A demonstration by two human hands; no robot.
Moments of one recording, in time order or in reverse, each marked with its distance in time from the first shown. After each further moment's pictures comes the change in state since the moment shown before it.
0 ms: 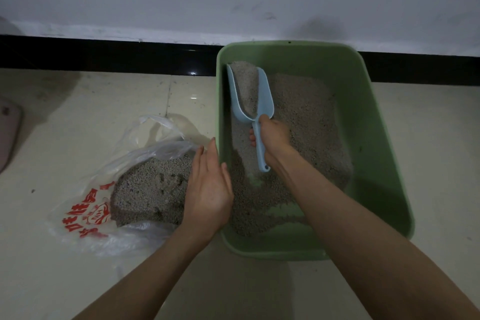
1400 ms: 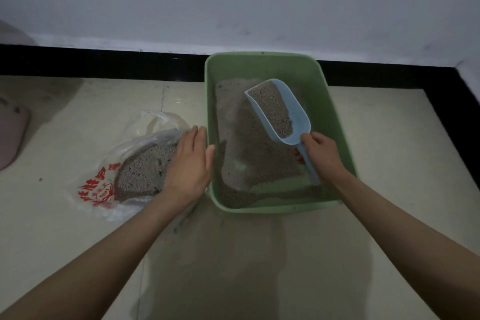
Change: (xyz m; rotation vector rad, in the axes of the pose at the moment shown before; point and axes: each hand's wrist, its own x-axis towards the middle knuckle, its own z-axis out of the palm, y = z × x) left_hand -0.012 -0.007 -0.036 0.215 -0.074 0.177; right_hand -0.079 0.002 -0.135 -0.315 0.095 -0.265
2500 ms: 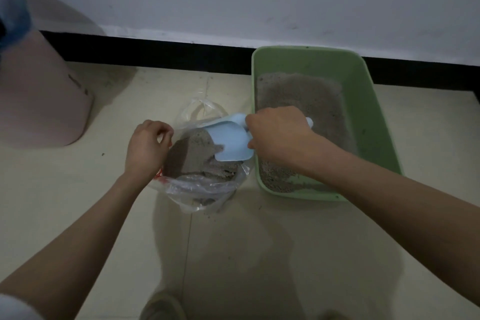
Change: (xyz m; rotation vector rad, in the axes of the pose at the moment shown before) left_hand -0.023 -0.133 -0.073 -0.003 0.353 -0.146; right_hand -0.105 -0.122 0.113 -1.442 -0.382 -0.759
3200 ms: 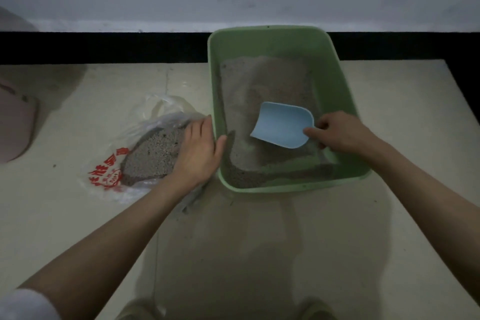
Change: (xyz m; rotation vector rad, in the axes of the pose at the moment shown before) left_hand -0.024 0.126 0.087 0.045 -0.342 0.210; right_hand -0.051 0.161 0.092 0.608 -0.083 0.524
